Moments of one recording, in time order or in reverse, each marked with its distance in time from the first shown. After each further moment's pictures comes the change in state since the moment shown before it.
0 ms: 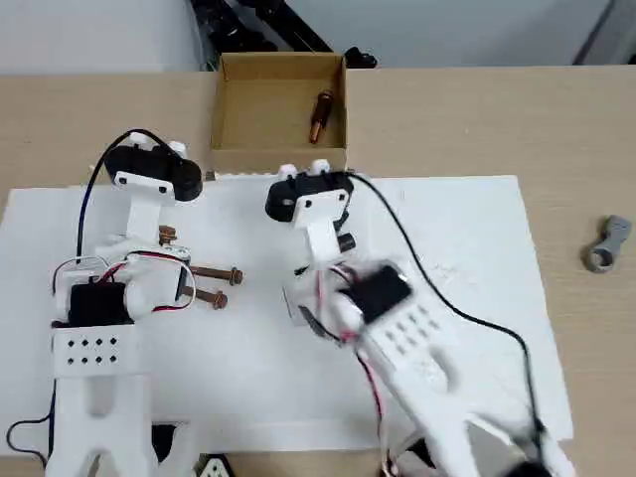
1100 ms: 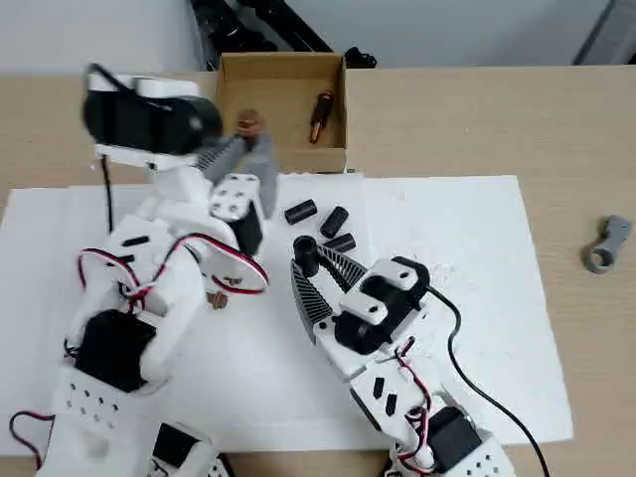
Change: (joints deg) left arm 27.8 -5.4 -18.9 -18.3 27.5; right arm 0.1 -67.6 57.1 -48.6 13.5
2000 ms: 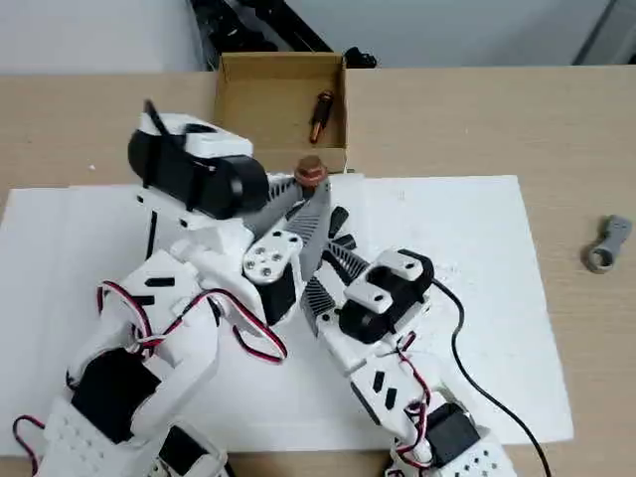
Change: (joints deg) left arm 12.9 -6.5 1.1 4.0 0.7; right arm 2.1 3.0 0.0 -2.7 -1.2
